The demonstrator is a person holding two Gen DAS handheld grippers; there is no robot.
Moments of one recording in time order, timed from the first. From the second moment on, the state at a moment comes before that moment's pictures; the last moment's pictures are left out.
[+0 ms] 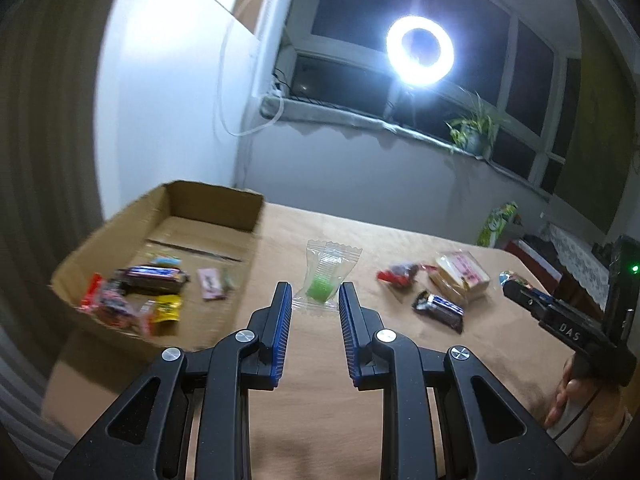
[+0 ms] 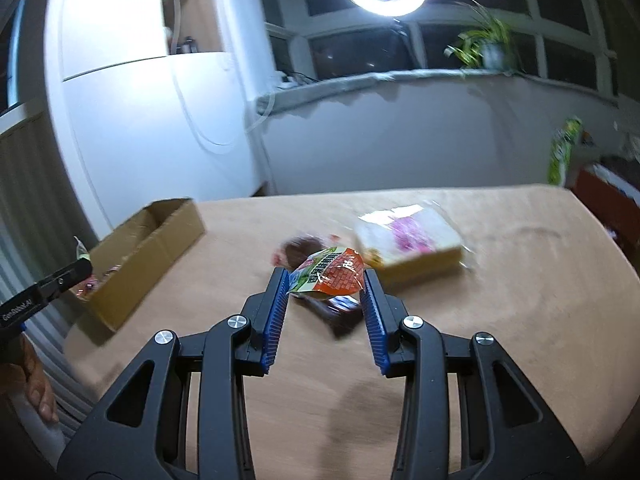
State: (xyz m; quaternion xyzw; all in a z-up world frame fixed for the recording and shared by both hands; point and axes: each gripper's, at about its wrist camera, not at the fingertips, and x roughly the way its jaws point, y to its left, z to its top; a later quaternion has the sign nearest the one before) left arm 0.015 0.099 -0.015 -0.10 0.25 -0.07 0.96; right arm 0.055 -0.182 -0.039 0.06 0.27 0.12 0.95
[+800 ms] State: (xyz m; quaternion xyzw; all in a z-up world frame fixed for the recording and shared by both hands) left arm 0.061 0.233 -0.036 -0.17 0.25 0.01 0.95; right arm 0.125 0.069 -0.012 -0.04 0.25 0.32 0.91
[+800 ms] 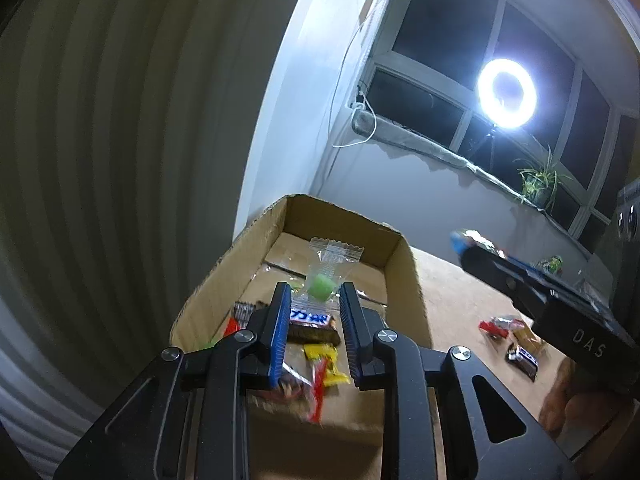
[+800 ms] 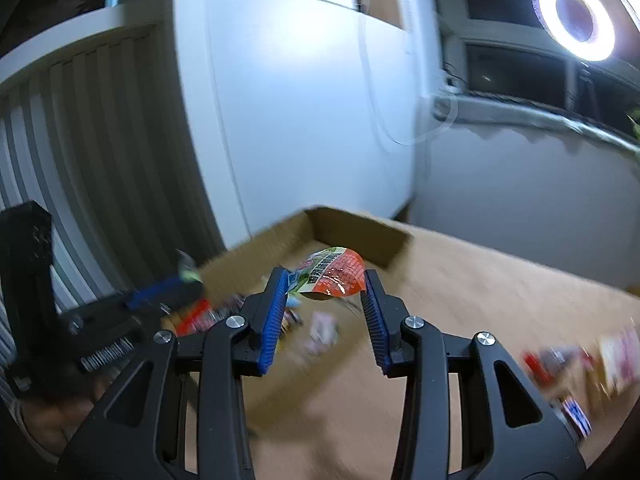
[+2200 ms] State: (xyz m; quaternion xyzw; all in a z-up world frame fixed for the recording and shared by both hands) left arm -0.023 0.128 0.053 0.00 0.17 0.03 0.98; right arm 0.061 -0.047 -0.025 0.01 0.26 0.25 0.93
